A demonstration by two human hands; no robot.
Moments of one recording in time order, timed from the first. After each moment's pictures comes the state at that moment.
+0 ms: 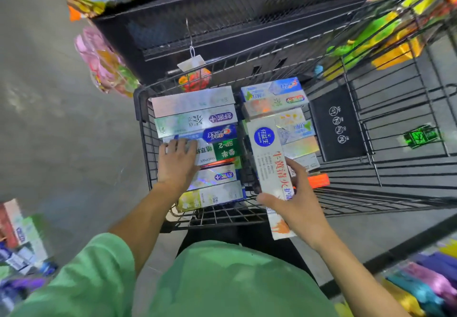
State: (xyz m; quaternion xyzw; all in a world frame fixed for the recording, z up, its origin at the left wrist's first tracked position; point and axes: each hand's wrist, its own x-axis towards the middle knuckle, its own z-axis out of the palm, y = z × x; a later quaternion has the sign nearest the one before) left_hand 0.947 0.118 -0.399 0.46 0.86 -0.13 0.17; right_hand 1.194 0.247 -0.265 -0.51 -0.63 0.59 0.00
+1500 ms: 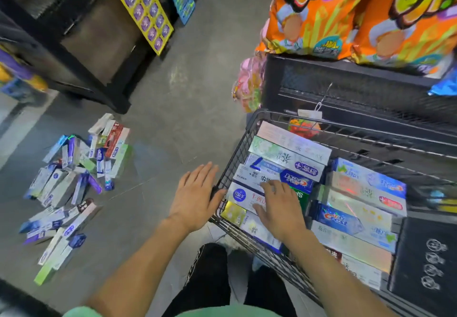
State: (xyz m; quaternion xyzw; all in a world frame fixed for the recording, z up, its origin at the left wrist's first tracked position) left_hand 1.013 -0.005 -0.321 0.17 0.97 0.05 0.18; right_hand 1.064 0.227 -0.358 0.00 -0.98 0.13 -0.15
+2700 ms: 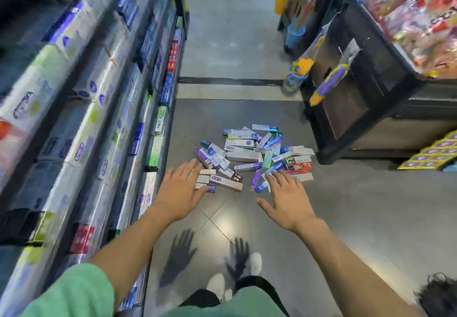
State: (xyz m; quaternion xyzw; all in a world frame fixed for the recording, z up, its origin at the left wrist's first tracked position) left_hand 1.251 -0.633 -0.250 -0.41 0.90 0.12 0.06; right_hand 0.999 -0.476 -0.200 0.58 -0.80 -0.07 -0.15
